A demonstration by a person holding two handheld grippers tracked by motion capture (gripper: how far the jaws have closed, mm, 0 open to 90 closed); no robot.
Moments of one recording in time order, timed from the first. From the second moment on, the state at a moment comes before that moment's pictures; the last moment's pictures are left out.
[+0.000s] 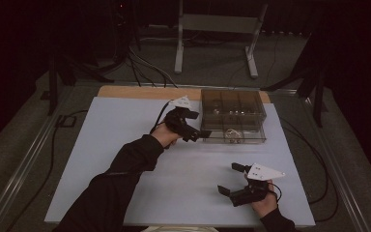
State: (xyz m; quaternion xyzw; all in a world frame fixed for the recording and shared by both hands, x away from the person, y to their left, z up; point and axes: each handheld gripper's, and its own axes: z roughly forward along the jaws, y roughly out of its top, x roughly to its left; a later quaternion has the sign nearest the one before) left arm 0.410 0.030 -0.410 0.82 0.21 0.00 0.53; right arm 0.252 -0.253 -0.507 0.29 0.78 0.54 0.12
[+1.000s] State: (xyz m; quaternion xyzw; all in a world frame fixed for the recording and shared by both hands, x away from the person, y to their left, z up) left arm 0.347 0.133 -0.454 0.82 0.25 0.03 0.51; right arm 0.253 -0.251 -0.508 0.30 0.78 0.54 0.12
